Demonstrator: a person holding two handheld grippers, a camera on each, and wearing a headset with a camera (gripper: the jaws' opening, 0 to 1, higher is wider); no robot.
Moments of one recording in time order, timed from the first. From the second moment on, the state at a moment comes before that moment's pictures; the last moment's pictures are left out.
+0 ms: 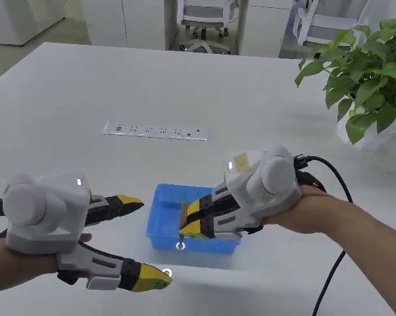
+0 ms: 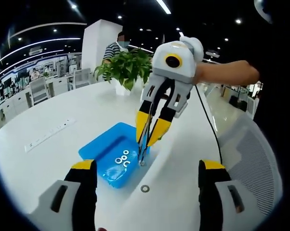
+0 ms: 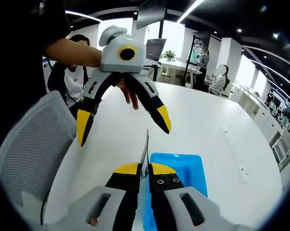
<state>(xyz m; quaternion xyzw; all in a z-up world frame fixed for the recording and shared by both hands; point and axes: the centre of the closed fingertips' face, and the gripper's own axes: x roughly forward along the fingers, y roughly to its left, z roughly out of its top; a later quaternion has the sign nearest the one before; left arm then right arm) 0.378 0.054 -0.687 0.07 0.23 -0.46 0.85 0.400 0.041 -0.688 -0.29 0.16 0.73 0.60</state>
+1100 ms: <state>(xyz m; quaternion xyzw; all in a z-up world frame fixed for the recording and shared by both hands) 0.380 0.073 -0.689 0.06 0.24 -0.43 0.87 0.445 0.056 -0.714 -0.29 0.16 0.72 0.61</state>
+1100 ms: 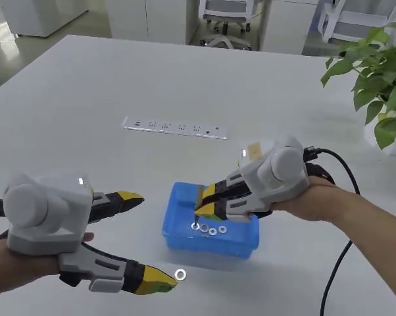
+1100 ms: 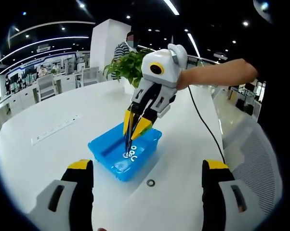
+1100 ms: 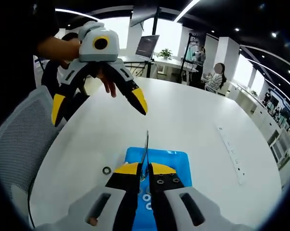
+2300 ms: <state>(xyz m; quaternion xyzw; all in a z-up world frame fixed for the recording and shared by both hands) 0.406 0.063 -0.693 0.08 0.23 -0.45 0.86 0.453 0.055 -0.749 -0.28 0.17 0.73 0.60</state>
